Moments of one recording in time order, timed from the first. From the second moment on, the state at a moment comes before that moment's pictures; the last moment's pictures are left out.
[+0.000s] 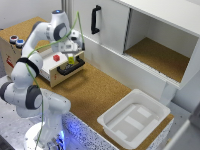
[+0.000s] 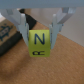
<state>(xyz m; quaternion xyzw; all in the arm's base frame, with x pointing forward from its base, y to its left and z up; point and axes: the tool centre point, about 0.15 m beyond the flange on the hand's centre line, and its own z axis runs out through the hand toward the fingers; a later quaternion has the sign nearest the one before) 0.250 -0.001 0.491 0.96 0.26 0.07 0.09</state>
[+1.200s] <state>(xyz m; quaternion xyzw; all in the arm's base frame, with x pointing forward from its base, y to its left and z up) 0.220 -0.245 0.415 1.00 -0.06 0.03 0.06</state>
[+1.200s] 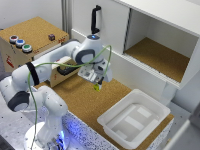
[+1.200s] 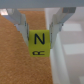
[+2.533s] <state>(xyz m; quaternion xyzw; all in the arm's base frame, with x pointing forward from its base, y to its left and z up) 0.245 -0.372 0.343 0.89 -0.44 0.09 0.07</state>
